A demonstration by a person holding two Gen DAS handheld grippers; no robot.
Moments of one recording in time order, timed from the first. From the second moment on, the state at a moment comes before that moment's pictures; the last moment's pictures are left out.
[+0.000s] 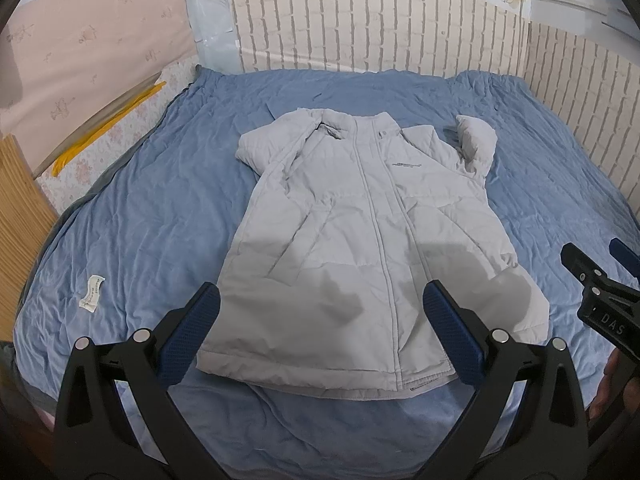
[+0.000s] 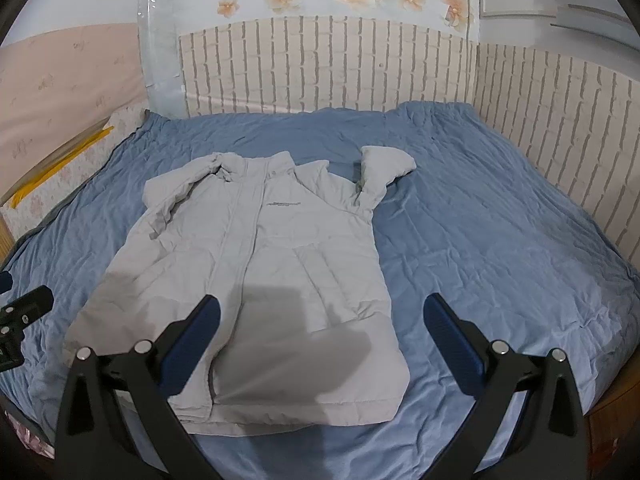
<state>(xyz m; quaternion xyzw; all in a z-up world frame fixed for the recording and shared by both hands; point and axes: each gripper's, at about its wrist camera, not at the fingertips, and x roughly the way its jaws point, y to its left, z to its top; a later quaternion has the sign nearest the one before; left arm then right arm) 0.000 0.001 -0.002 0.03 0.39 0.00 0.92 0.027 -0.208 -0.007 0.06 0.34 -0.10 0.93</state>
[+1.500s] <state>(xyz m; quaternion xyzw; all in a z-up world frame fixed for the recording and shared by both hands) -0.002 0.008 -0.002 0.03 0.39 0.01 0.92 0.024 -0.206 -0.013 0.06 0.35 -0.09 0.93</state>
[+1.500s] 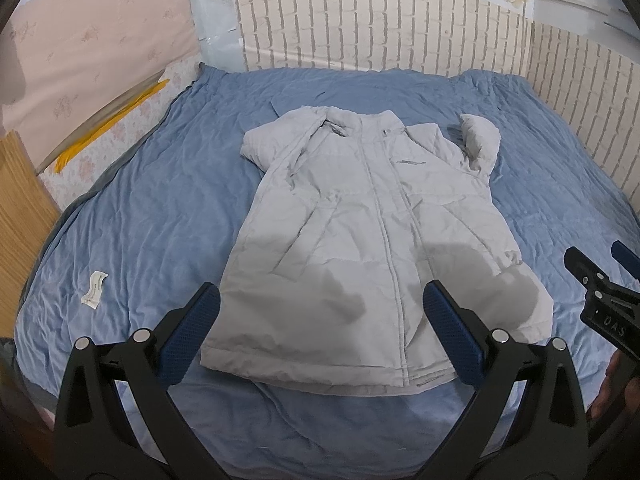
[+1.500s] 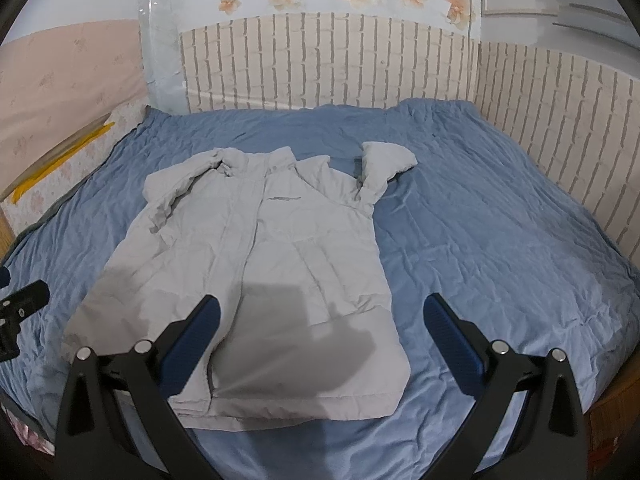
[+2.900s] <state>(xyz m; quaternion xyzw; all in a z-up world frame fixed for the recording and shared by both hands) 0.047 0.093 -0.063 0.01 0.42 0.04 0.91 0.067 -0.266 -0.062 0.06 0.38 -0.10 0.92</state>
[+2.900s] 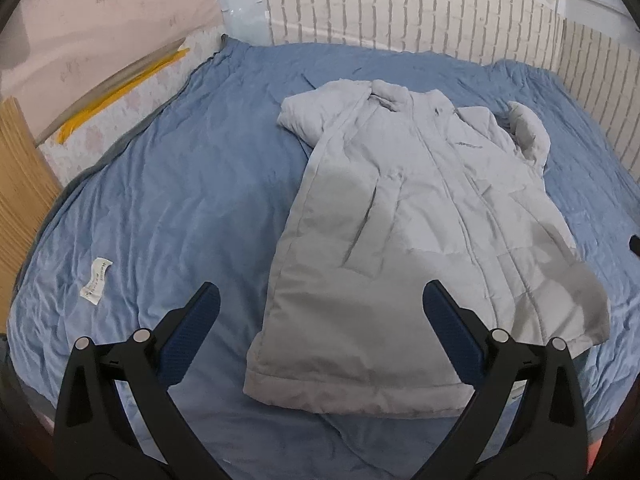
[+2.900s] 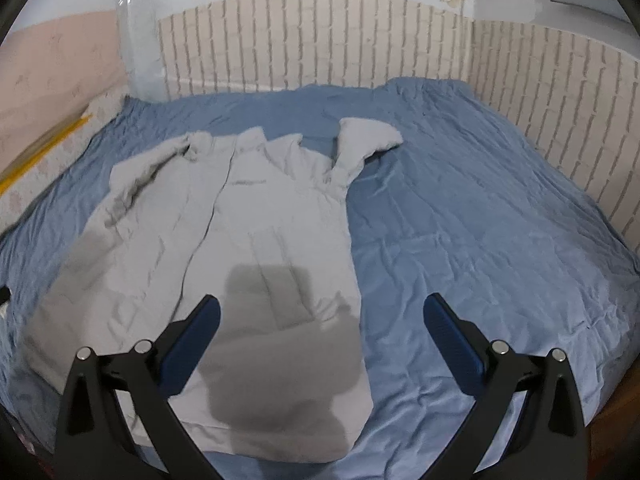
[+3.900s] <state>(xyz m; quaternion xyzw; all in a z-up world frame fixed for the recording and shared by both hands) 0.244 0.091 -0.051 0.05 0.45 0.02 0.89 0.242 -0.303 -0.082 0.04 0.40 -0.10 0.91</state>
